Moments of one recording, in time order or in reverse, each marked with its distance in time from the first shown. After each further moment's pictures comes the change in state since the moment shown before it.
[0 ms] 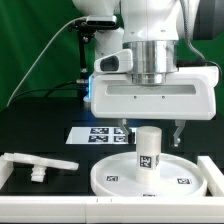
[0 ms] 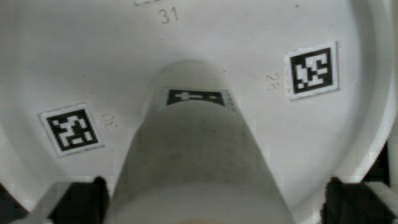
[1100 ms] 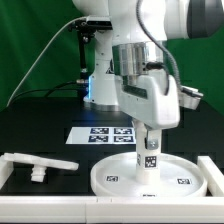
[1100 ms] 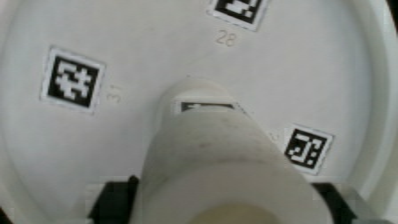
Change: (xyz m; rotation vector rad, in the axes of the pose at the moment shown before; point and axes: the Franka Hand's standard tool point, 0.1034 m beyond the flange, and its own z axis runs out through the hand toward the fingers) arm -0.002 0.009 0.002 0.039 -0.039 1.101
